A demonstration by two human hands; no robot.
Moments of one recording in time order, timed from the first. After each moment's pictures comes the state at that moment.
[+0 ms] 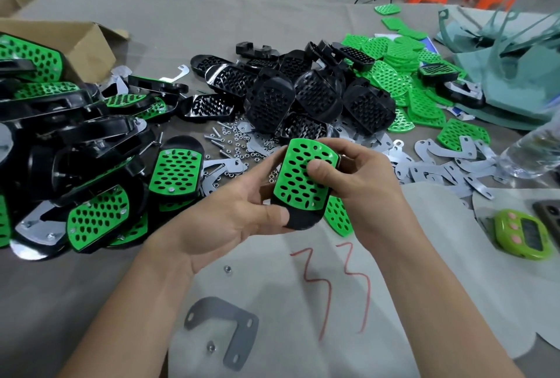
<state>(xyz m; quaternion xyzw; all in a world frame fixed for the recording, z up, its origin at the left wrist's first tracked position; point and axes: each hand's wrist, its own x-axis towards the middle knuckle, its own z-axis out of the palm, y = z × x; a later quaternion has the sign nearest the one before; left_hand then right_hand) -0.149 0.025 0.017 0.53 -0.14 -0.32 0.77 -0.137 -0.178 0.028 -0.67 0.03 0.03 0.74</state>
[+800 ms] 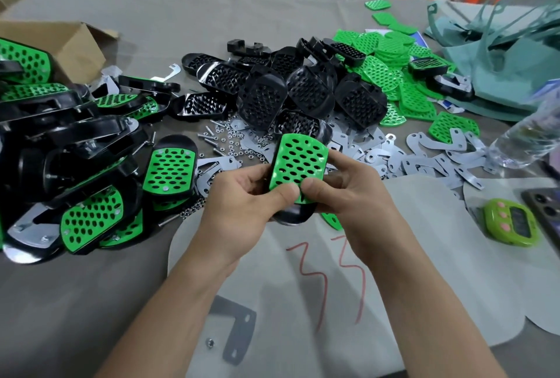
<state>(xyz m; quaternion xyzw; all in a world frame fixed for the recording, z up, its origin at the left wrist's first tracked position) -0.163 -0.008 0.014 0.65 0.01 -0.09 0.75 -0.158 -0.181 0.021 -0.65 0.00 0.10 0.75</state>
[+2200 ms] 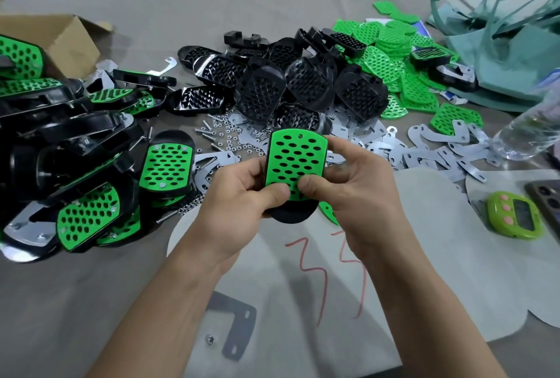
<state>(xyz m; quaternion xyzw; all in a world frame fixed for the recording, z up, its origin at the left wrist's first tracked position) -0.161 -0.006 0.014 0.67 0.00 -0.11 0.73 -0.160 -0.173 0.022 -0.67 0.03 0.03 0.74</state>
